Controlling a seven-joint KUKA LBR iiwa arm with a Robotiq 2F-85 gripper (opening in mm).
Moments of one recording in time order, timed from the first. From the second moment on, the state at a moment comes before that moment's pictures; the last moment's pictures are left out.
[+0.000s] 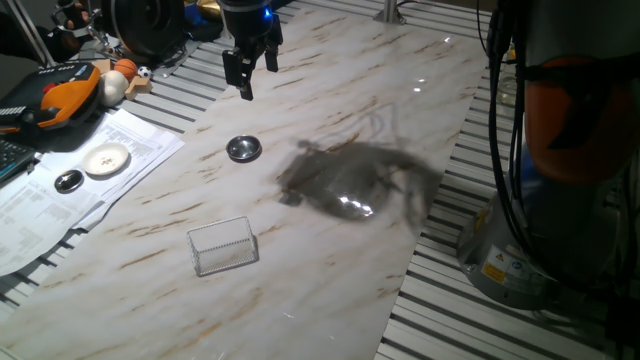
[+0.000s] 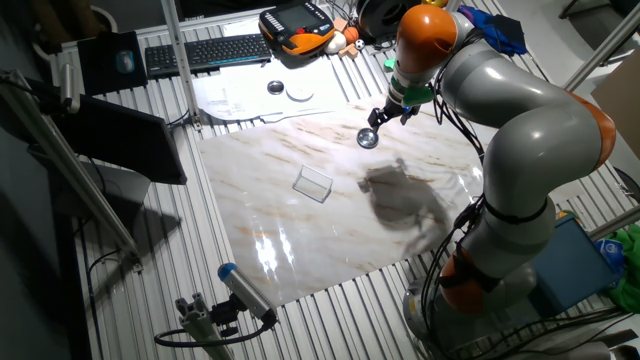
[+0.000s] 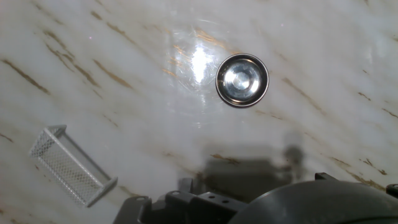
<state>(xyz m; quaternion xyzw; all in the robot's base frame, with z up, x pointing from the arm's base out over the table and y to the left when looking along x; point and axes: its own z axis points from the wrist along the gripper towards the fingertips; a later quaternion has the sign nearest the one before) 0.515 0.001 0.236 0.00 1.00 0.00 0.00</state>
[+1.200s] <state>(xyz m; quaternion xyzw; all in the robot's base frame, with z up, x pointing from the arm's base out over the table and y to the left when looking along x) 0.512 0.000 0.236 -0.03 0.99 -0.01 -0.11</state>
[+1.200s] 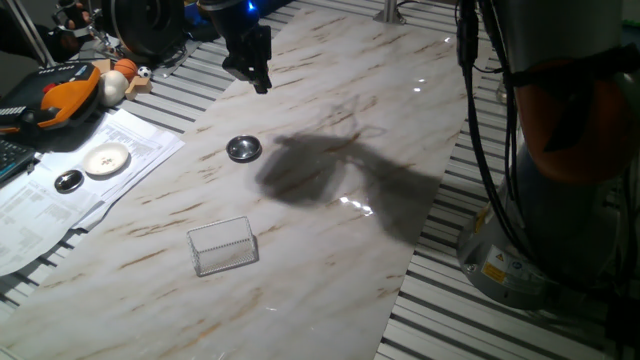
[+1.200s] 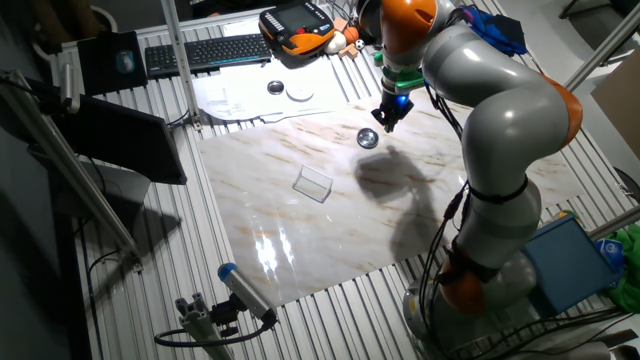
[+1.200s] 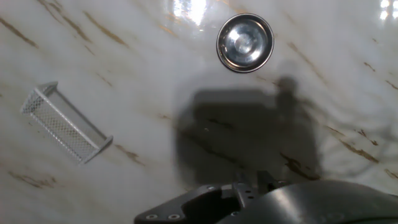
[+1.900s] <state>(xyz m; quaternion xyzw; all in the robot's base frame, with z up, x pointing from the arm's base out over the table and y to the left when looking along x) 0.512 0.000 0.236 -0.01 0.99 -0.01 -0.10</state>
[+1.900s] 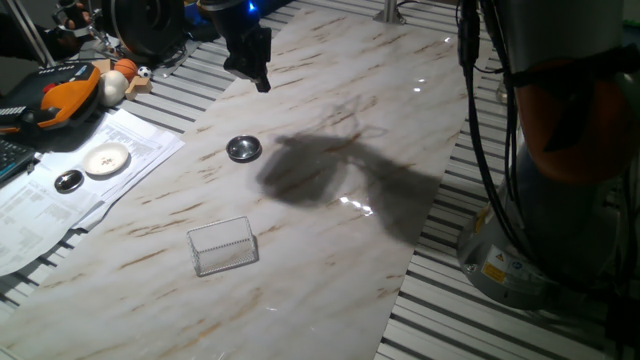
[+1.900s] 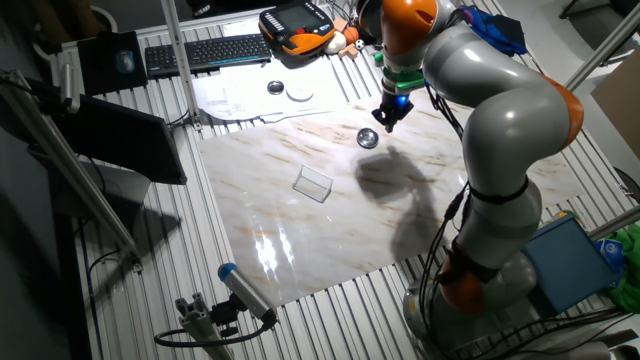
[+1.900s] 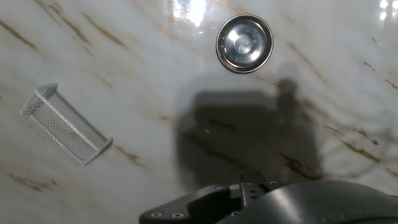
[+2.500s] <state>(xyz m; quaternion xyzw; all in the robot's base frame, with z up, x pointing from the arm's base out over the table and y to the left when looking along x) 0.511 0.000 0.236 0.00 1.00 0.00 -0.04</state>
